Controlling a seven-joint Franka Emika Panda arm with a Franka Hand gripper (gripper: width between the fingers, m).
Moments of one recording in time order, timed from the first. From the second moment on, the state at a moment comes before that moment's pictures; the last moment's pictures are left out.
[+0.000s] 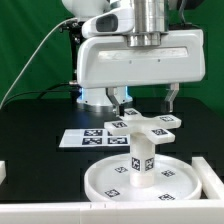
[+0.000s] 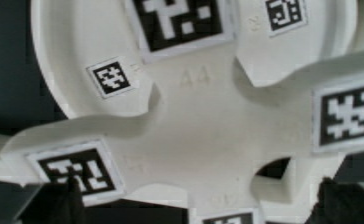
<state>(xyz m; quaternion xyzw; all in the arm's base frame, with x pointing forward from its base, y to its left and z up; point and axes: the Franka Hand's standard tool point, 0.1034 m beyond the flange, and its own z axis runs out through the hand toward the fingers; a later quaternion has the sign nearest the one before) 0.575 0.041 0.133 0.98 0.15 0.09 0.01</state>
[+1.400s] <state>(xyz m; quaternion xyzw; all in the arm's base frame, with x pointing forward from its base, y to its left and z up) 0.576 0.053 0.130 0.84 0.54 0.01 0.06</state>
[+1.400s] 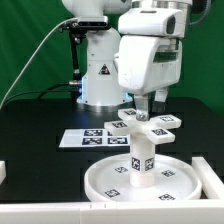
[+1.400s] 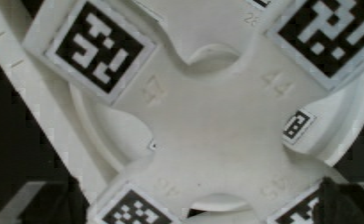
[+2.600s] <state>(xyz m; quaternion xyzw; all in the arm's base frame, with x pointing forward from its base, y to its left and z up) 0.566 0.038 0.111 0.84 0.54 -0.01 0.06</state>
